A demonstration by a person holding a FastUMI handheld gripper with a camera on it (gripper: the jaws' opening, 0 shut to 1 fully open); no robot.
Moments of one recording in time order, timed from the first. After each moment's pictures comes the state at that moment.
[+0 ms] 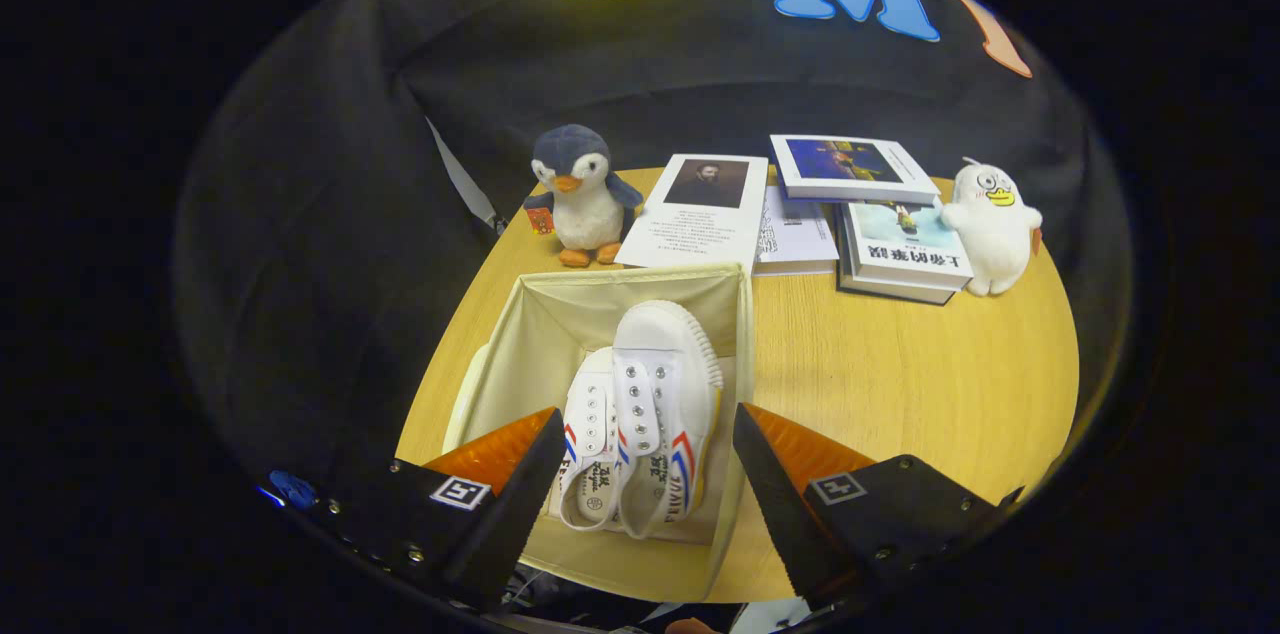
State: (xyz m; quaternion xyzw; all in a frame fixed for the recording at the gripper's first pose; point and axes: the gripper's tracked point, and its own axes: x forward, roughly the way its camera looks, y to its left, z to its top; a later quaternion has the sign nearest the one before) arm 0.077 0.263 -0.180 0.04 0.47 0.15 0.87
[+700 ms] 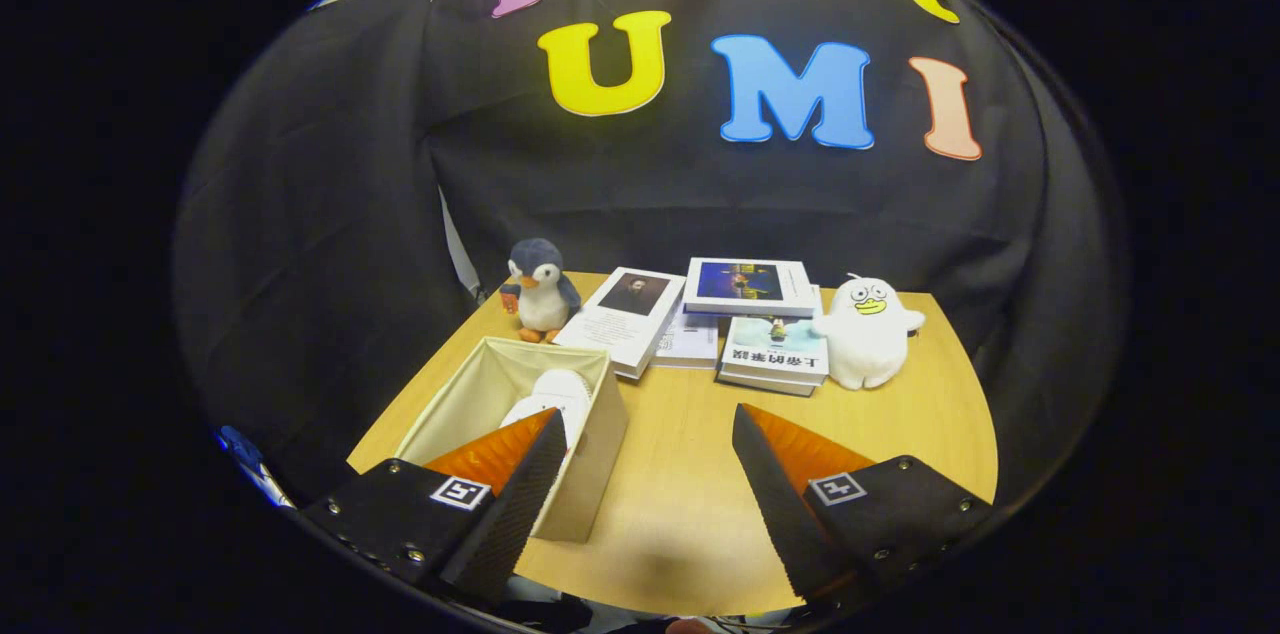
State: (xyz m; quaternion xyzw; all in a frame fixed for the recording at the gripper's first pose) arm 0.050 0.110 -0.074 0.00 0.32 0.12 0.94
